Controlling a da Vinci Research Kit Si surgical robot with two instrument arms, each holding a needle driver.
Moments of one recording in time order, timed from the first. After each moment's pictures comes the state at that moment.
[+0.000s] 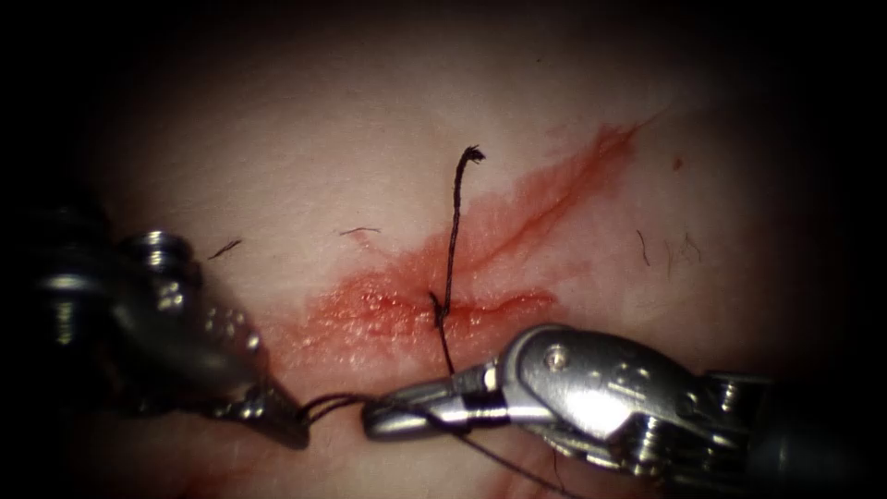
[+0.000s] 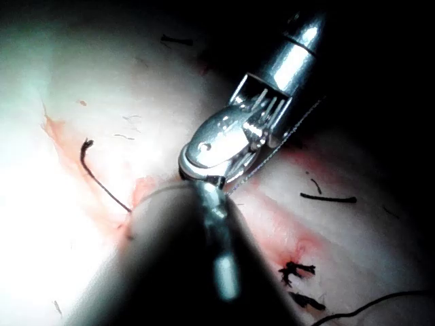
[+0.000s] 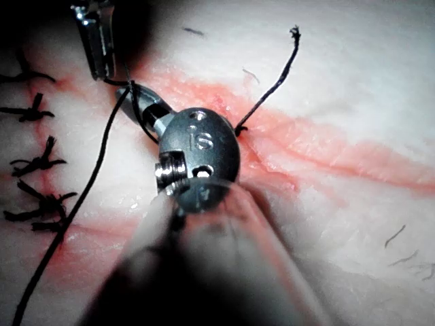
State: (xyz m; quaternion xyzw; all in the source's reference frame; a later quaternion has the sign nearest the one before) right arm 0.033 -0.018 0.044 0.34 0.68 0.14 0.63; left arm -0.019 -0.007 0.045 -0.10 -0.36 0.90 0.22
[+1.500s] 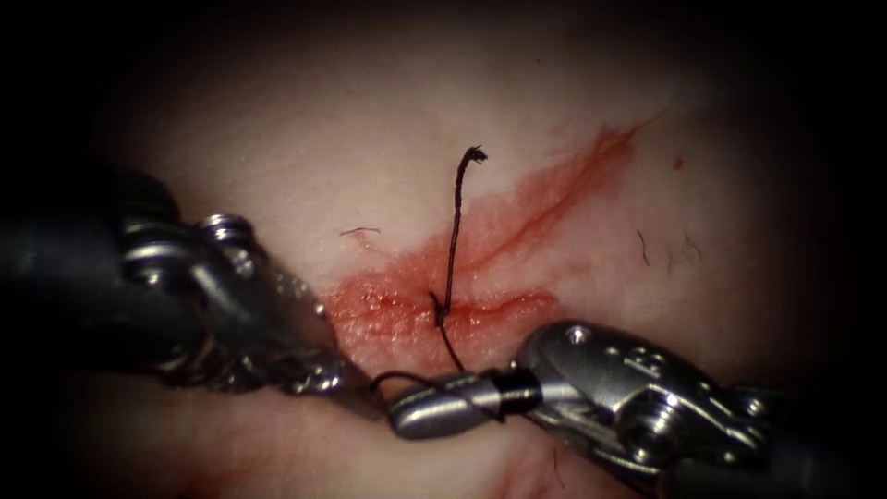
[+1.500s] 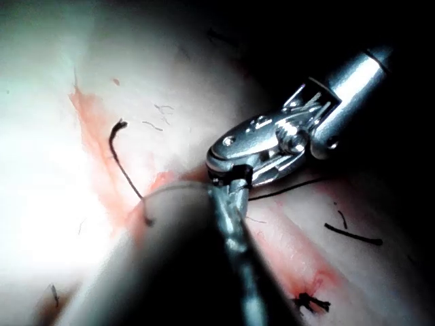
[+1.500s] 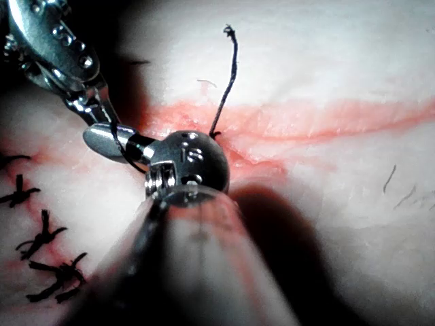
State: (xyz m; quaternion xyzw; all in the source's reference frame) right arm 0.031 -0.018 0.045 0.48 0.68 0.27 0.48; left arm -0.023 -0.006 0.050 -0.17 -0.36 0.86 0.33
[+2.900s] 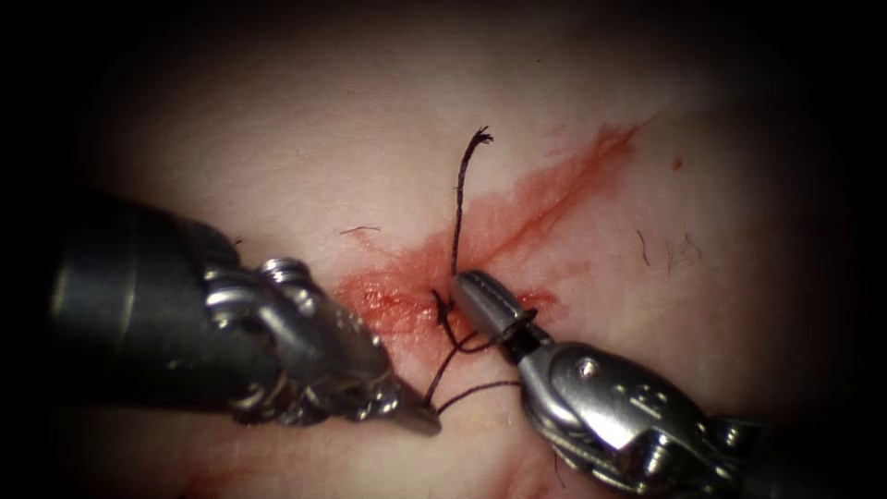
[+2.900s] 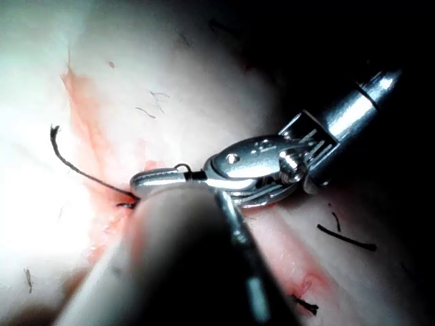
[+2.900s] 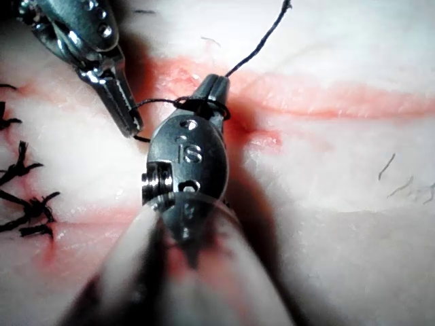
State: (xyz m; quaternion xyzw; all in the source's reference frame) right arm 0.032 -0.021 0.046 -0.03 0.50 0.55 0.67; left arm -0.025 -0.008 0.051 -0.16 -0.37 0.84 0.35
